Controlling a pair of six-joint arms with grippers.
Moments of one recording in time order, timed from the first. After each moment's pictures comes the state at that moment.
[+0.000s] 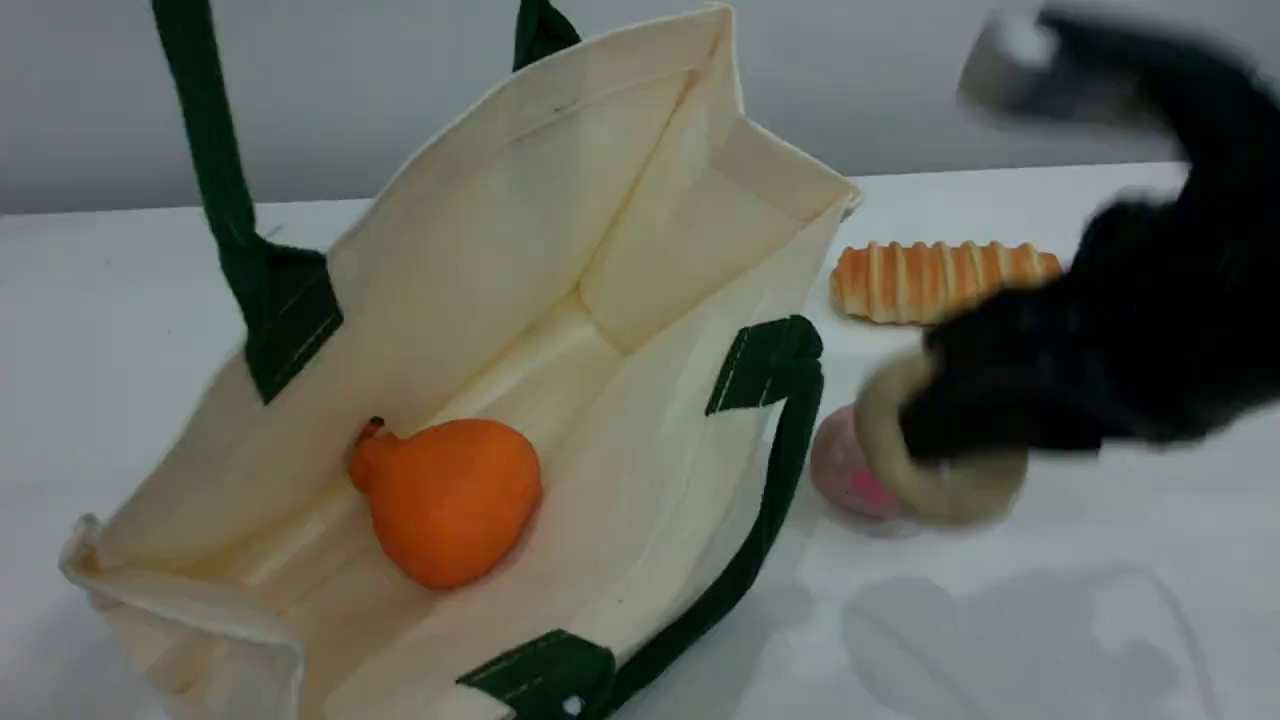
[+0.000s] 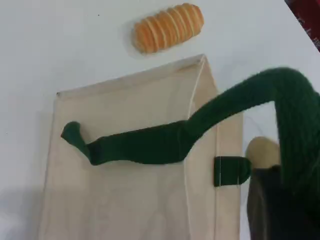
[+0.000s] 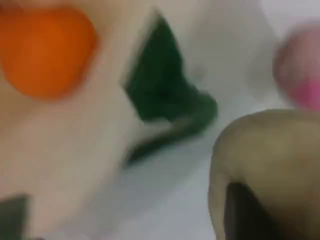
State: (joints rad) left arm -0.28 1.51 -1.55 -0.55 1.11 0.36; right arm 0.55 1.44 -0.51 1.38 0.19 -1.05
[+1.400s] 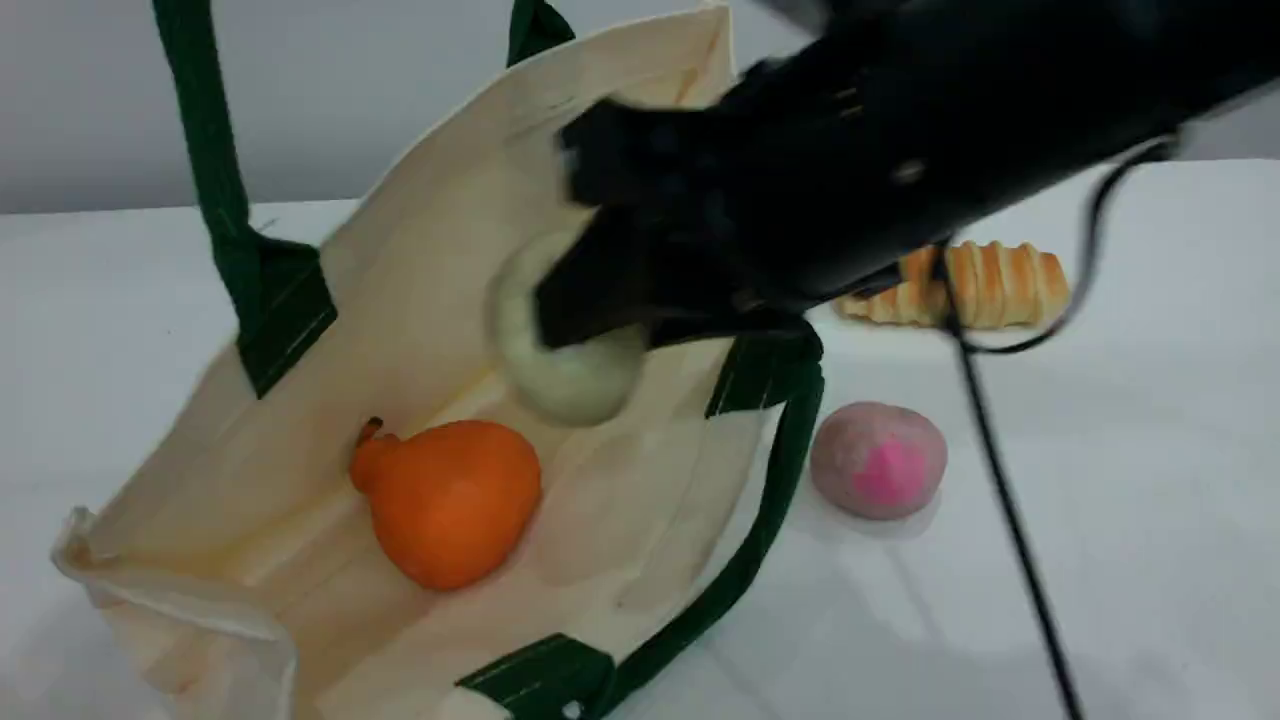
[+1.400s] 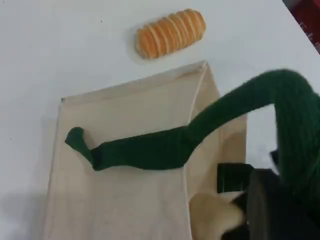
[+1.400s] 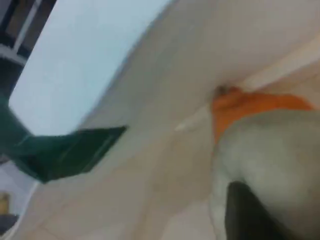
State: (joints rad) left arm -0.28 1.51 -1.55 -0.55 1.09 0.36; right arm 0.66 1.72 -0.84 1.74 0.47 -1.32
